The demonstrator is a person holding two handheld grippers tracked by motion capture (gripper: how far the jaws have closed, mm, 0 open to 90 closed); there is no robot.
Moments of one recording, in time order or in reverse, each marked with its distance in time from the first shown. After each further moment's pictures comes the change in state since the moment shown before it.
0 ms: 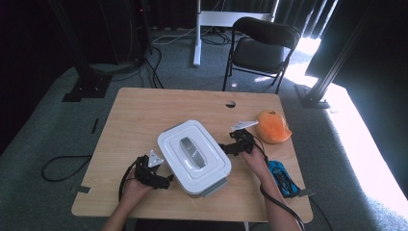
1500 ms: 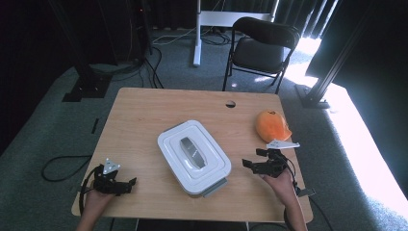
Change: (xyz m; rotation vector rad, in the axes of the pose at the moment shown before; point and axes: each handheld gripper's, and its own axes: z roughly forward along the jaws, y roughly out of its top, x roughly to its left) left arm 0.077 -0.089 -0.043 0.018 0.122 -0.202; right arm 0.015 -0.064 -0.105 -0.121 0.015 0.188
